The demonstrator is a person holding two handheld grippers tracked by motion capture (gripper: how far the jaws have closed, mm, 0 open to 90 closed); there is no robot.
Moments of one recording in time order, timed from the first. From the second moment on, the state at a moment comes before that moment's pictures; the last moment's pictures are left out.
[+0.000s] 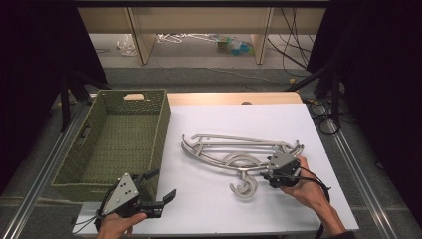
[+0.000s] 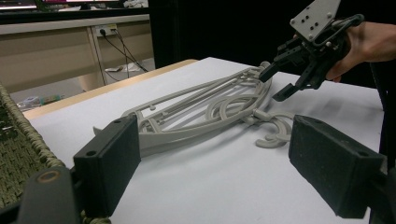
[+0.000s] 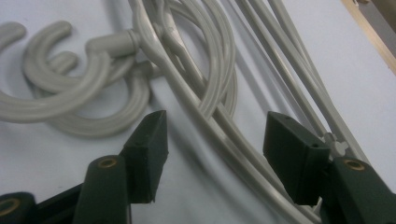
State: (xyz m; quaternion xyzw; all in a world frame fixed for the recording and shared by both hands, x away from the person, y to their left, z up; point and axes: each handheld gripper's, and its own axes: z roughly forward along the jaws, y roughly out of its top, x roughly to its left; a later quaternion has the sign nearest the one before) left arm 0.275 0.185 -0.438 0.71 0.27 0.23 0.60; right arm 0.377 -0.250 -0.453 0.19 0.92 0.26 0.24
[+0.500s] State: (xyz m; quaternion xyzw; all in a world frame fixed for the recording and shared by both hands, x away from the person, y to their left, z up) left arm 0.275 0.183 -0.439 0.73 0.26 0.24 0.59; right arm 0.389 -0.236 -0.462 0.07 0.95 0.17 0.26
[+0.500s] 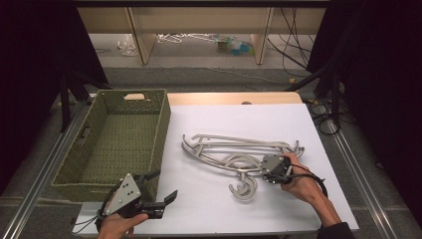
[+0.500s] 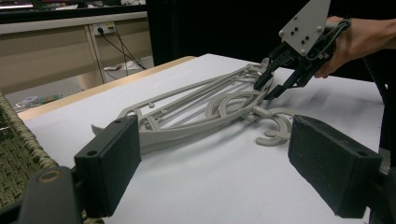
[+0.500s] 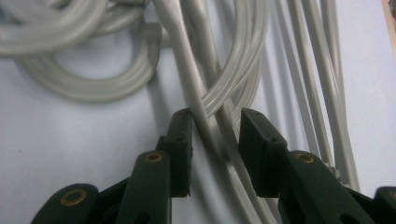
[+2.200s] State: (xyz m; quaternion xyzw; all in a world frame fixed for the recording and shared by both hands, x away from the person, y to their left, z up) left arm 0.355 0.048 -0.440 0.84 0.15 0.28 0.44; right arm 0.371 -0.239 -0.399 -0.09 0.94 0.14 0.29
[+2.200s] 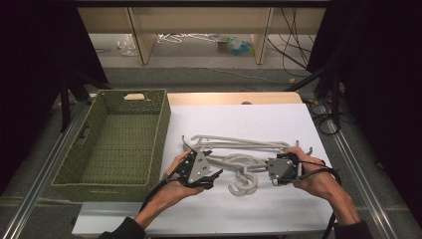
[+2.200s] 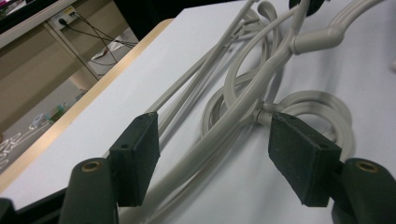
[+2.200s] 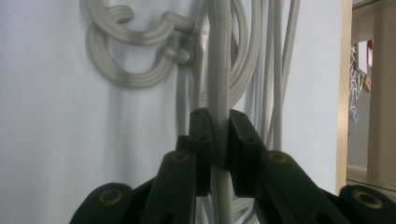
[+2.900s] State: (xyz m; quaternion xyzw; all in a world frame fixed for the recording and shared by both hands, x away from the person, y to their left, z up) left arm 0.361 0.026 -0.441 0.88 -0.01 0.30 0.37; right arm 0.363 -0.231 -0.395 -0.11 0.94 0.16 0.28
